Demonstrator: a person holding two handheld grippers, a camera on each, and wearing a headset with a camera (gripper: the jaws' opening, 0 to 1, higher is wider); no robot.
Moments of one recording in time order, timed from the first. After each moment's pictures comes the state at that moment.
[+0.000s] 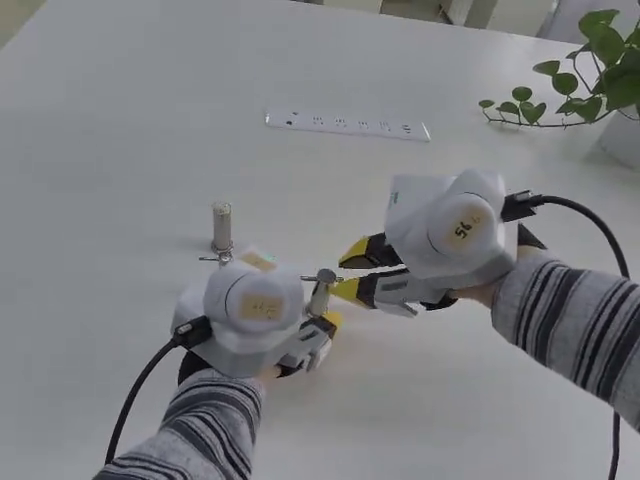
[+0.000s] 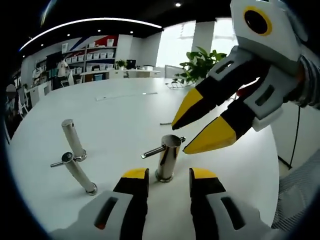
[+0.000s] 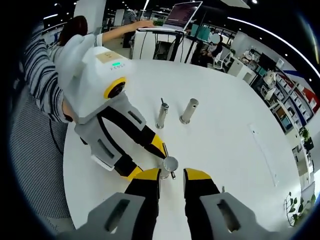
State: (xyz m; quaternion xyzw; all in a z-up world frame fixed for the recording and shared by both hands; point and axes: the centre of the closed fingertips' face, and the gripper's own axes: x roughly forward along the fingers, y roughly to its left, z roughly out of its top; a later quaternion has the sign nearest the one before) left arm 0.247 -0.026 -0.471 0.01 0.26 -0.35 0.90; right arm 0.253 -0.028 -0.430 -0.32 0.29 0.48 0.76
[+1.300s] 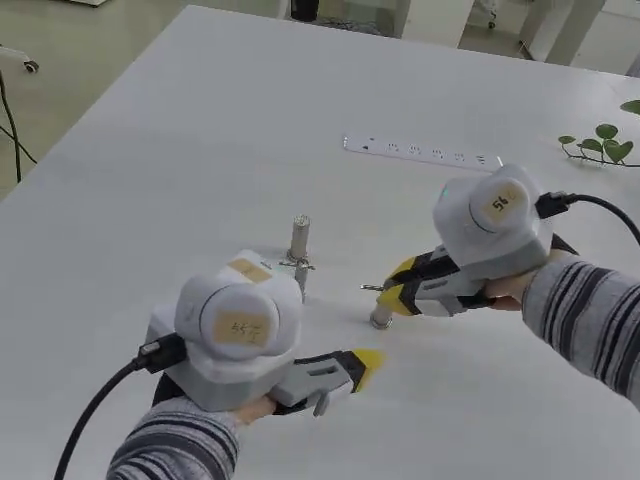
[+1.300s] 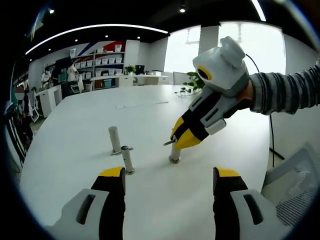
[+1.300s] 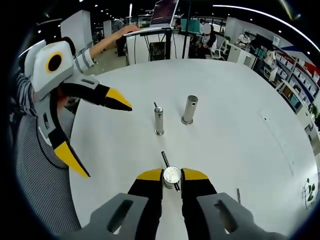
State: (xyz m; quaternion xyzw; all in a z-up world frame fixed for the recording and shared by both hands) left arm 0.207 0.044 -0.420 0.02 0.23 -0.31 0.92; right arm 0.261 -0.008 -0.441 -0.27 0.34 0.49 0.75
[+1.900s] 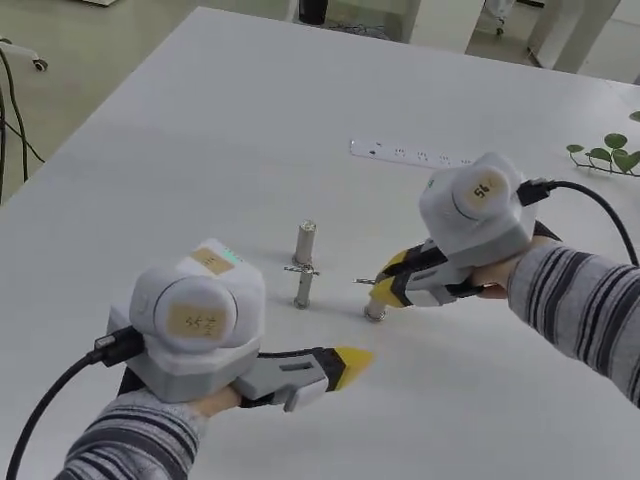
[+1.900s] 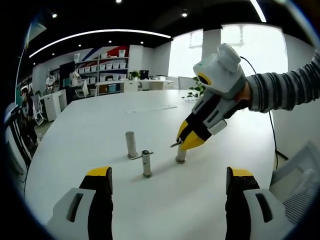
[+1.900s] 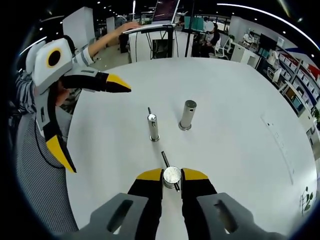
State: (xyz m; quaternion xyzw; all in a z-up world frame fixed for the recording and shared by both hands) left arm 0.219 0.067 -0.415 0.02 0.22 -0.29 0.93; right arm 0.278 0.003 -0.446 -0.29 0.35 0.50 0.74
